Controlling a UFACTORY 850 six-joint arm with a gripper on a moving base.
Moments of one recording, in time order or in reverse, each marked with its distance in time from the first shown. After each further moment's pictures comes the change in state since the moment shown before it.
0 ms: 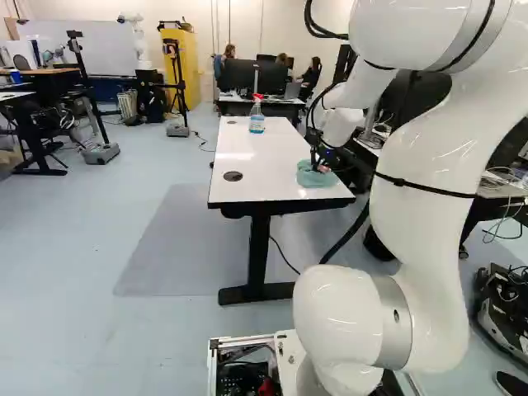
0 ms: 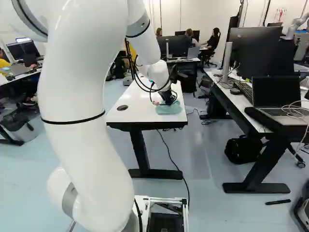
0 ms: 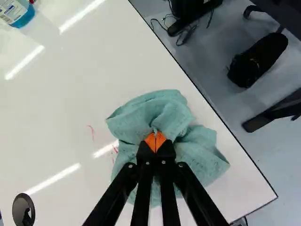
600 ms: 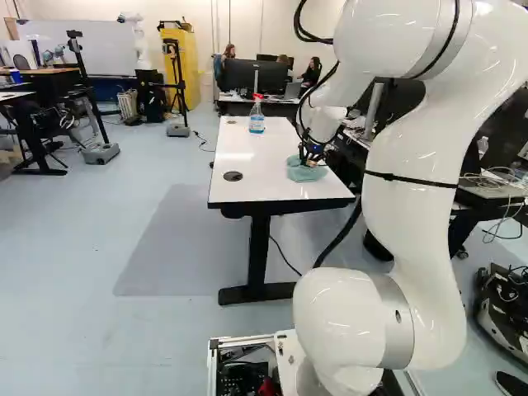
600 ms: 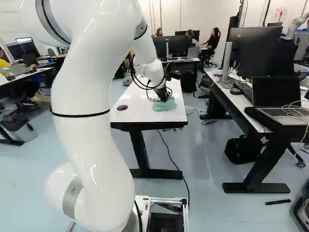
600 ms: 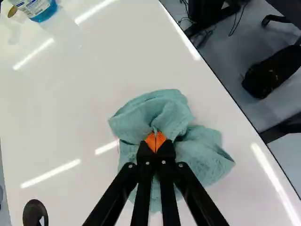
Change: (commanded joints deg) arm 4.6 -4.7 -5.9 0.0 0.0 0.0
